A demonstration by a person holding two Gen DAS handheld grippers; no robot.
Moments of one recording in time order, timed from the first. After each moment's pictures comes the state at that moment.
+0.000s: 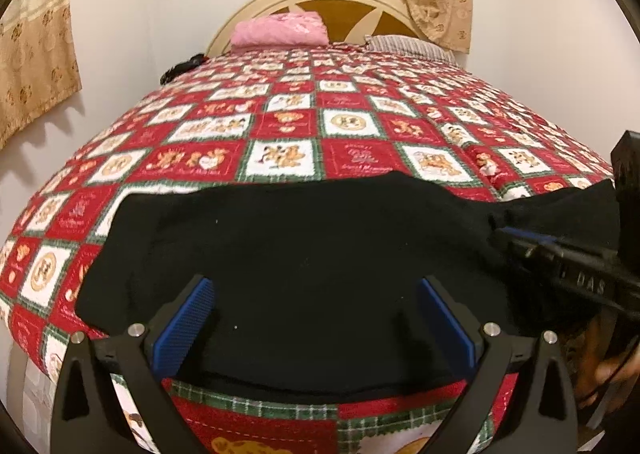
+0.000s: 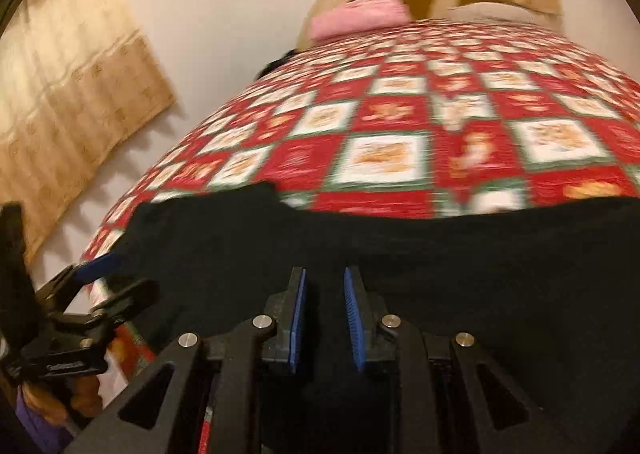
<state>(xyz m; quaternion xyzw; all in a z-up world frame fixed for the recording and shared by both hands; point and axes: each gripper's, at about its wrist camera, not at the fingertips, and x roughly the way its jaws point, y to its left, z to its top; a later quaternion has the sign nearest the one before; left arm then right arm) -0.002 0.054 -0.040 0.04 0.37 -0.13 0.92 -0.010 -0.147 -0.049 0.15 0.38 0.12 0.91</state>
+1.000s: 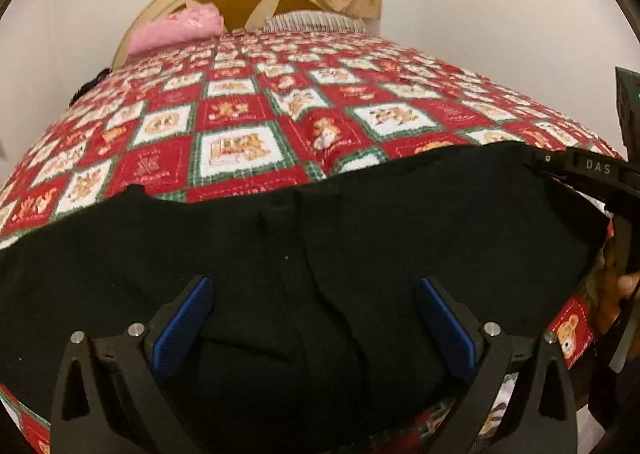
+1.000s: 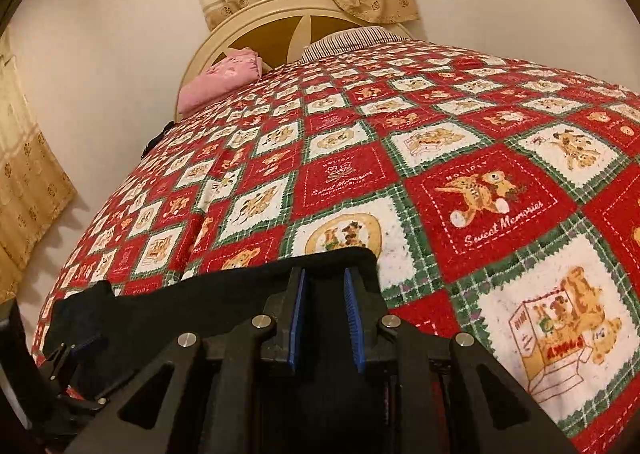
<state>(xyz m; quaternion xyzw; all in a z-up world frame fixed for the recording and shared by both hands) -0.018 -0.103 -0.054 0.10 0.38 -0.26 0.88 -0.083 -0.351 -0.026 0.20 0.32 -0.12 0.92</state>
